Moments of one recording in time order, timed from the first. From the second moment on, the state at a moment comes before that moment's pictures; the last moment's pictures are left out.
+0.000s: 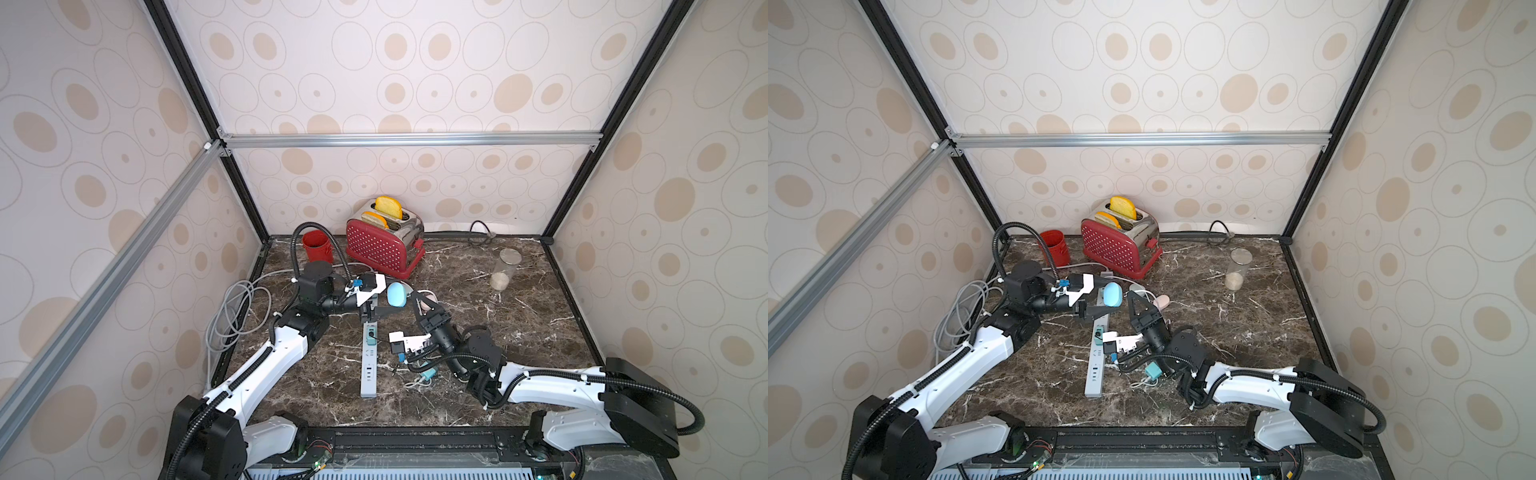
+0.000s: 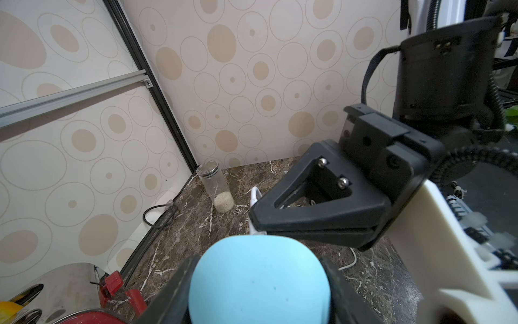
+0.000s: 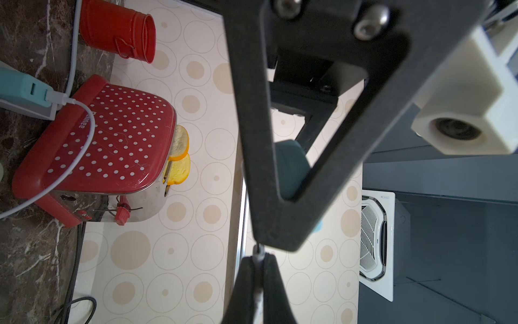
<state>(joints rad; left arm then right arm) -0.38 1.19 0.86 0.17 1.02 0.44 1.09 1.32 0.58 1.05 0.50 -1.95</state>
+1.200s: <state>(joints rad) -0.39 1.19 0.86 0.16 0.99 0.44 1.09 1.34 0.58 1.05 0.51 -1.93</state>
